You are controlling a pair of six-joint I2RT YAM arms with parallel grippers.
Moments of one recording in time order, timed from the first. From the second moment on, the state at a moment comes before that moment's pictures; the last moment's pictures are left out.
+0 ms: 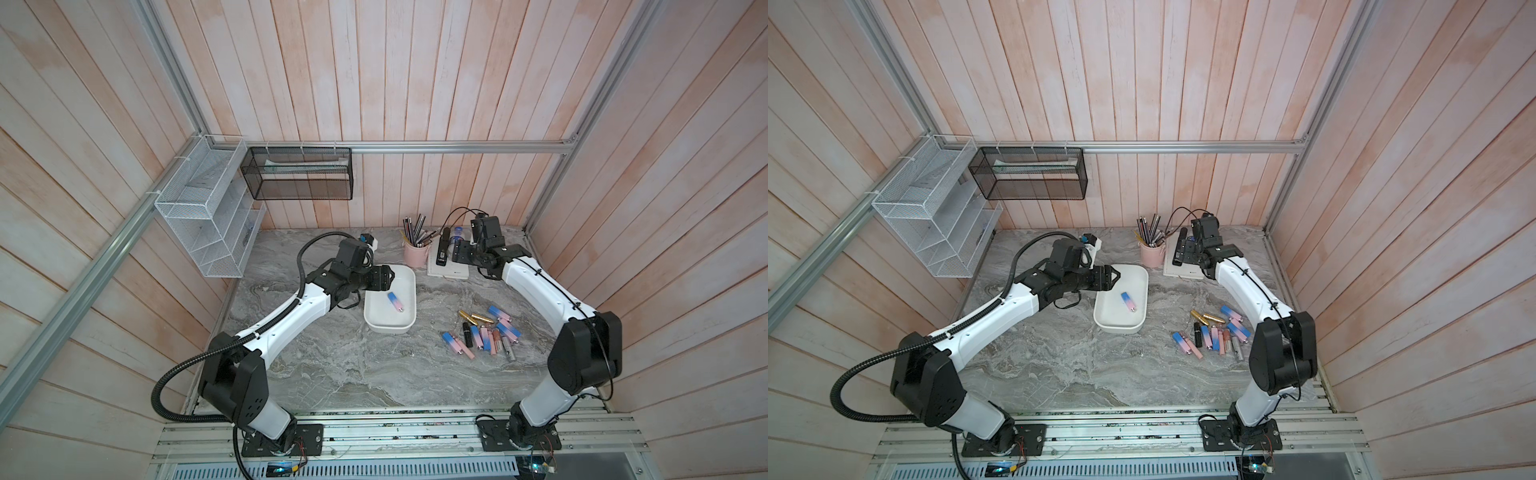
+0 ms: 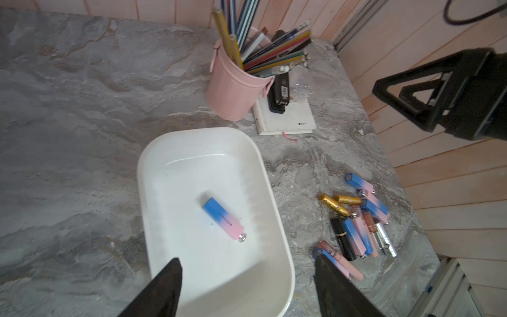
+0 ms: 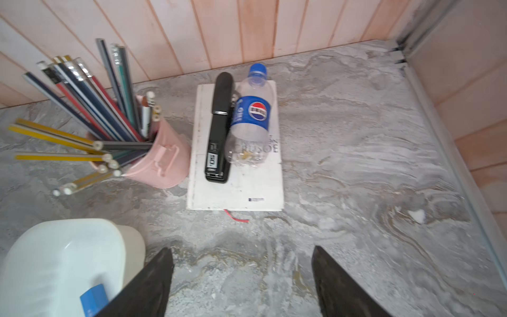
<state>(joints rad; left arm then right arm) -0.58 1.60 1.33 -0.41 0.17 -0.38 0.26 1.63 1.39 -0.54 0.21 0.35</state>
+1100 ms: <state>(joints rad) -0.94 2.14 1.90 -0.76 0.18 -0.54 0.14 1.00 0.93 -0.68 0.31 0.45</state>
